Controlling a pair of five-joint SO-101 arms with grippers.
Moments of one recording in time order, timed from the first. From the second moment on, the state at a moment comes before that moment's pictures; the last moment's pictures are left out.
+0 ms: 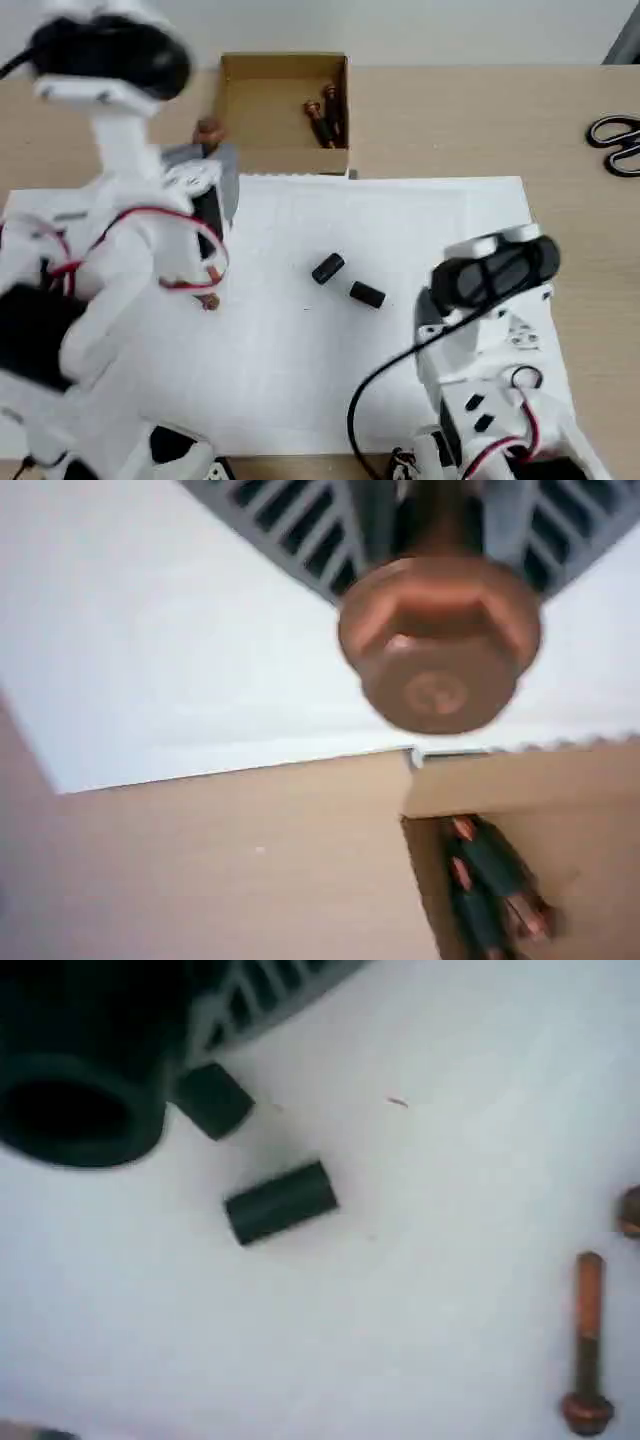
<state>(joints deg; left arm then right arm) 14.9 -26.9 -29.1 99.7 21.3 -13.4 -83.2 36.6 87.1 -1.1</state>
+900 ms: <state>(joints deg) 18.8 -88.5 52.9 63.8 35.4 -43.9 -98.5 69.6 62.4 -1.1</state>
